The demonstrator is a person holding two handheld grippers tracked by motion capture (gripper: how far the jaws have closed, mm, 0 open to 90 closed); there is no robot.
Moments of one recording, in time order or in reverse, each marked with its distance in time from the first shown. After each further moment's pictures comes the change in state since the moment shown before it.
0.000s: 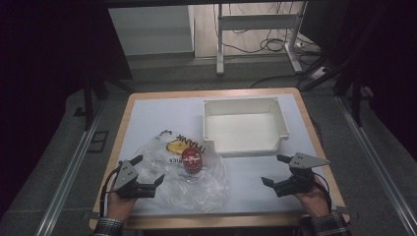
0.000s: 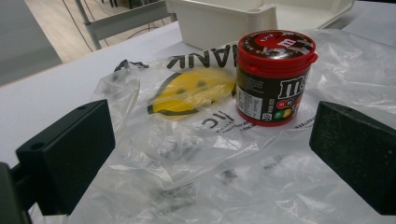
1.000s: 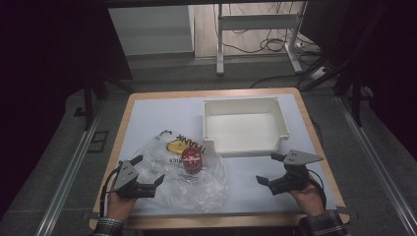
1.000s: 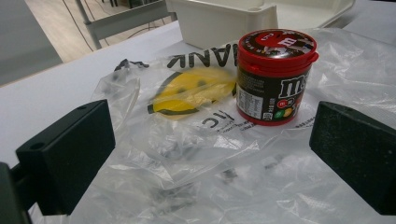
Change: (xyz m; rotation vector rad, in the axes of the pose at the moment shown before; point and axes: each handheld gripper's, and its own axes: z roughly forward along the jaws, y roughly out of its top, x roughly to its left) left arm 0.000 0.000 0.000 0.002 0.002 0.002; right arm 0.004 0.011 0.012 -0.002 0.046 0.011
